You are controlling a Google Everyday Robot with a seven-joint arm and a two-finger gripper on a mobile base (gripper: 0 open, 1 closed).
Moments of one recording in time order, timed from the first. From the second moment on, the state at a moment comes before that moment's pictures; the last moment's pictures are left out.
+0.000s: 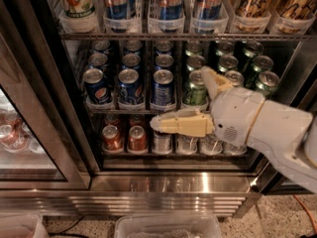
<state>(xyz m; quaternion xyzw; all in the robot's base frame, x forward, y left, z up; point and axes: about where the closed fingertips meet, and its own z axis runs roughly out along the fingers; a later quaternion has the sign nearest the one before) 0.463 -0.048 0.948 -0.35 0.66 0.27 0.61</state>
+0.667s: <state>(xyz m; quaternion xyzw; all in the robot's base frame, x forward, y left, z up) 0.490 -0.031 0.903 -0.27 0.63 0.27 0.67</state>
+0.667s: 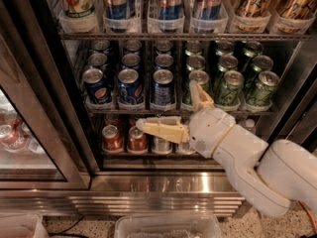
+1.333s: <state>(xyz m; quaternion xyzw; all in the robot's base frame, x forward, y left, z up) 0.501 0.009 0.923 -0.28 0.60 0.24 0.71</state>
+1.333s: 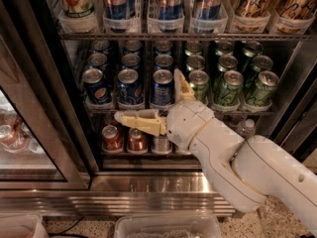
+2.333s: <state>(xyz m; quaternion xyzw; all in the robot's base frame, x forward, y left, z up) 0.456 0.055 0.936 -0.23 0.57 0.28 0.74</state>
